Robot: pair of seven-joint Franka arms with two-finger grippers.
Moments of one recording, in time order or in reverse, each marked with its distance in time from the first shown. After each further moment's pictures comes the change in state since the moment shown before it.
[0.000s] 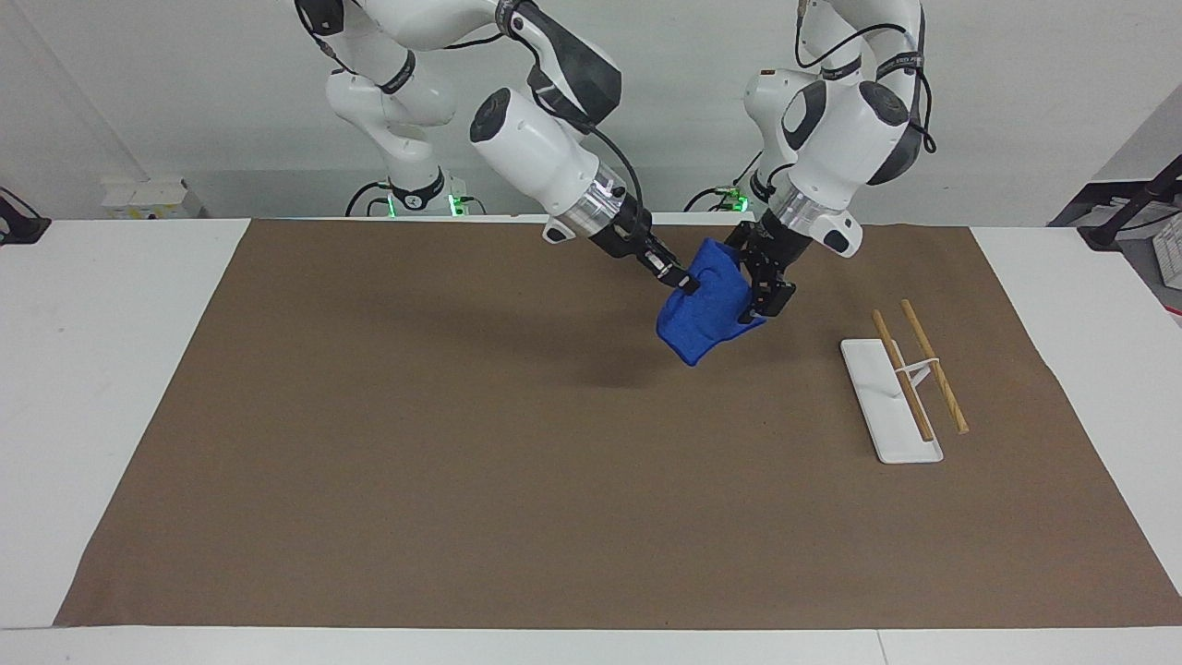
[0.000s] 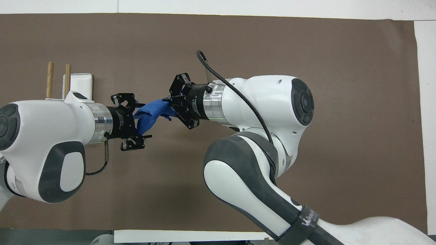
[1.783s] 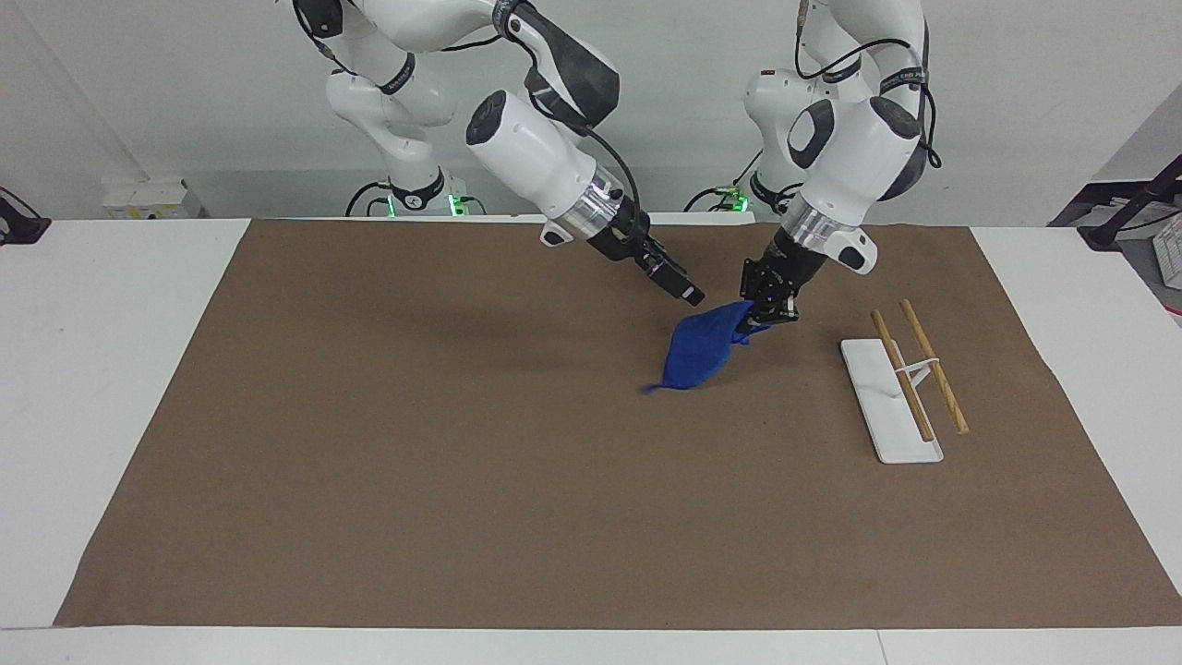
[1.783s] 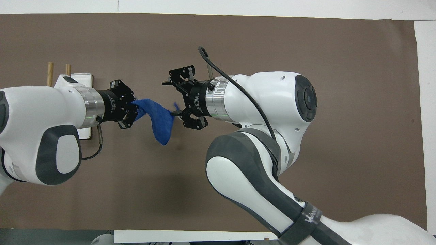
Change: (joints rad) left arm 0.059 0.085 0.017 0.091 0.001 0.087 0.155; right arm -0.007 0.002 -0.007 0.000 -0.039 -0.002 -0.121
